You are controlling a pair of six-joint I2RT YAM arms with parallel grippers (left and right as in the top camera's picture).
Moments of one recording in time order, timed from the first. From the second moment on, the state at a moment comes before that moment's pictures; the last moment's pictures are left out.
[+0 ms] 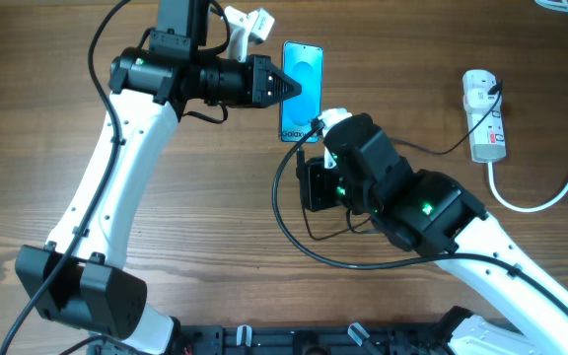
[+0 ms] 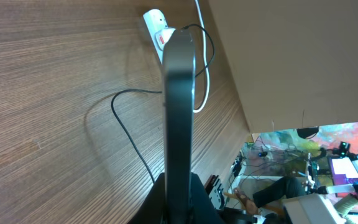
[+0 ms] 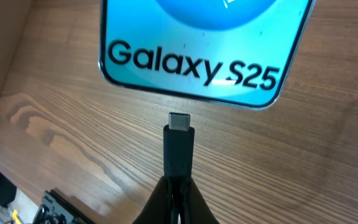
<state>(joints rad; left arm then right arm) -0.26 1.71 1.69 -0.90 0.89 -0.25 0.75 1.28 1.23 -0.76 -0.09 0.56</state>
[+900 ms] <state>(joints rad) -0.23 1.71 1.69 -0.85 0.99 -0.25 0.75 1.28 1.25 -0.75 -0.08 0.59</state>
